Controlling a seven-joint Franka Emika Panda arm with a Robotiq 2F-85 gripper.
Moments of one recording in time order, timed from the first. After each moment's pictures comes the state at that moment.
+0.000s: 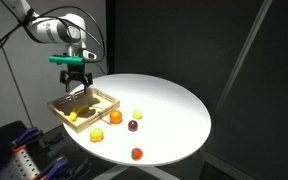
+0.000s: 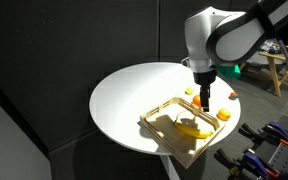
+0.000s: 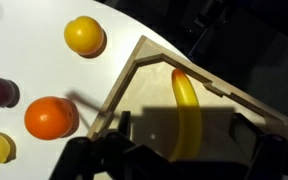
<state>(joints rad) 0.14 0.03 0.15 -2.44 -0.15 2.20 -0.12</state>
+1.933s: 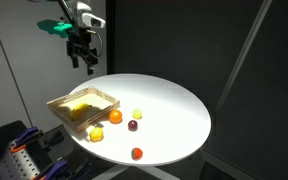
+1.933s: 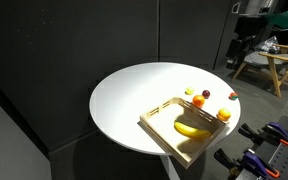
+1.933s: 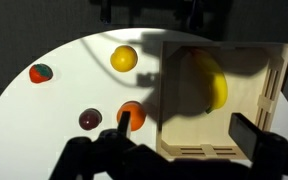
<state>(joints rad) 0.00 -0.47 -0.02 -2.57 0.01 2.08 -0.05</state>
